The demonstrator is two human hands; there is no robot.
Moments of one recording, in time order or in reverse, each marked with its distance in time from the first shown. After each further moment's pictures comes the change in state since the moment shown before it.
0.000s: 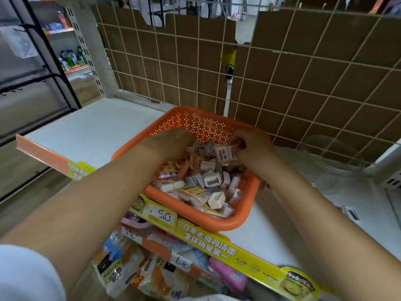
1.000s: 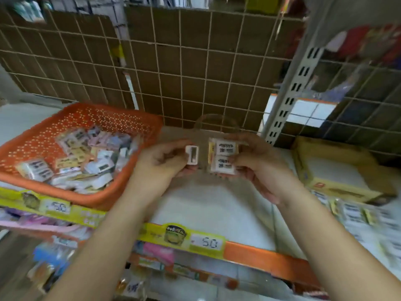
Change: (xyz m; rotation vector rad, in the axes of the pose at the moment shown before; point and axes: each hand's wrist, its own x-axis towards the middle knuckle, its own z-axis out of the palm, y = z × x) left_hand -0.087 0.252 -0.007 -1.631 0.337 0.085; right_hand -0.167 0.117 -0.126 1.118 0.008 0.230
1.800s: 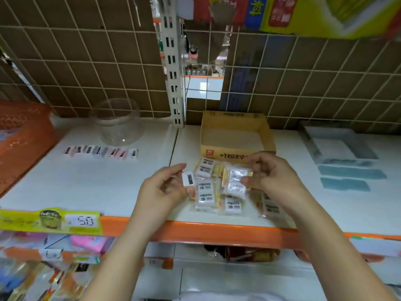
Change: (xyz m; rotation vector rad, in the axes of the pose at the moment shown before) left_hand -0.067 -0.082 0.208 0.303 -0.076 0.022; right_hand -0.141 0.028 -0.225 -0.465 0.408 0.095
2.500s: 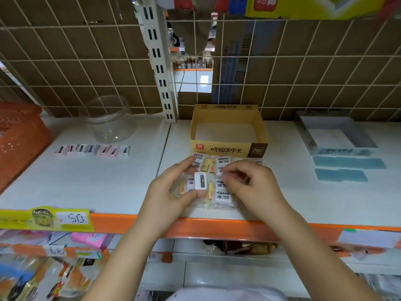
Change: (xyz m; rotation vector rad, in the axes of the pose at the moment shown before) left_hand -0.008 0.003 0.028 0.270 -0.096 0.207; right_hand -0.007 0.024 0.013 -0.234 0.053 -0.265
